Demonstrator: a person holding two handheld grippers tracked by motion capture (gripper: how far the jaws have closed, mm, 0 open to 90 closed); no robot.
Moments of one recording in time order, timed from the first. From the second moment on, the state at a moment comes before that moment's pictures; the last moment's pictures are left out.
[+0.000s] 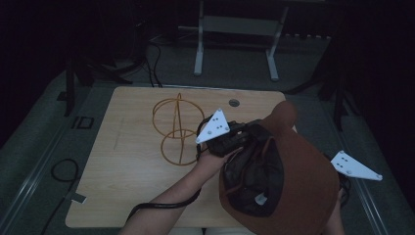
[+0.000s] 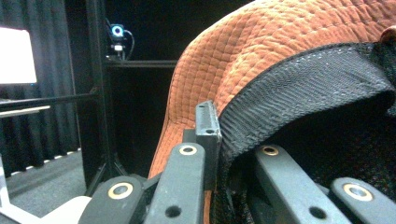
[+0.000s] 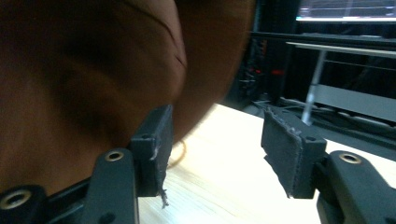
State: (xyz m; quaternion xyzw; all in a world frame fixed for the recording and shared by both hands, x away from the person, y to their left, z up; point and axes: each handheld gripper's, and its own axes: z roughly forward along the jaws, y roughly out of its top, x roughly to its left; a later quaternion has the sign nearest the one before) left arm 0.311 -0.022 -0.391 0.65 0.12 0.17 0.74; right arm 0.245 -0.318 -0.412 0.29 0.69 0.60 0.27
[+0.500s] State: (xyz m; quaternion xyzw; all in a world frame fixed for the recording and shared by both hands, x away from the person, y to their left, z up) left arm 0.300 -0.041 -0.400 0.66 0.08 0.13 0.74; right arm 0.254 -0.287 -0.407 0.24 0.69 0.64 0.25
